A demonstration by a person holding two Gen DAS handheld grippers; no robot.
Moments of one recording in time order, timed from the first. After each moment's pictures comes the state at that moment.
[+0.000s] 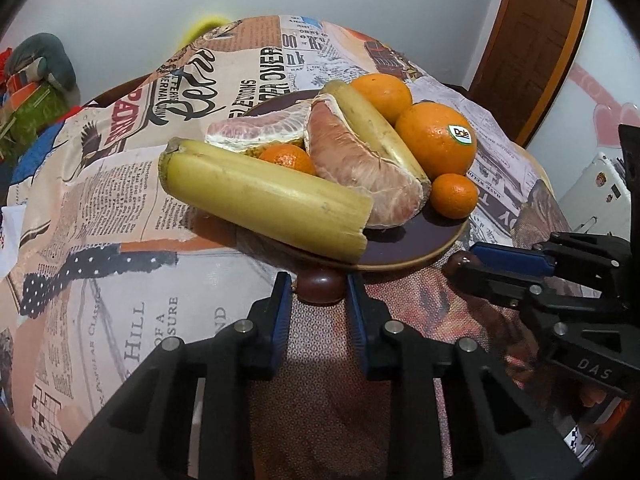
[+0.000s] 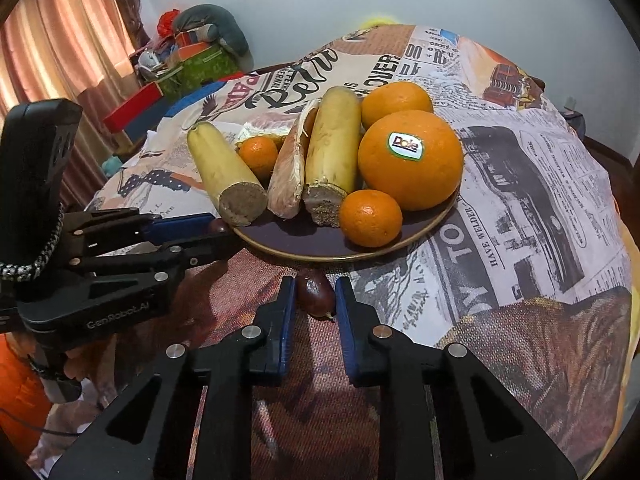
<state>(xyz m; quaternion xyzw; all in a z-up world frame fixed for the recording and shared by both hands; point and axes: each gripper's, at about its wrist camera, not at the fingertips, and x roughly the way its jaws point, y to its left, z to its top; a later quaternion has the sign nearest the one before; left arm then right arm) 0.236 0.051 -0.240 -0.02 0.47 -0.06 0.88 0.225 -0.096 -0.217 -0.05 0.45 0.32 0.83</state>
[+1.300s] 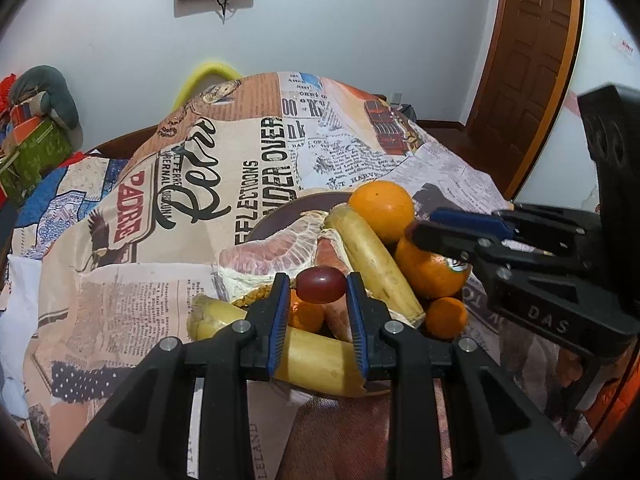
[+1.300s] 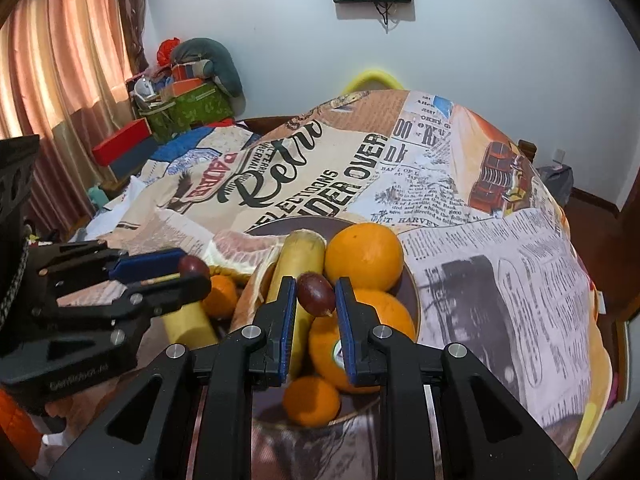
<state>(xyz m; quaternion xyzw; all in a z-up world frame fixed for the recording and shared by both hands) 0.284 0.054 -0.188 -0.01 0.40 -0.06 0.91 0.298 -0.076 -0.170 -0.07 0.37 0.31 0.87</state>
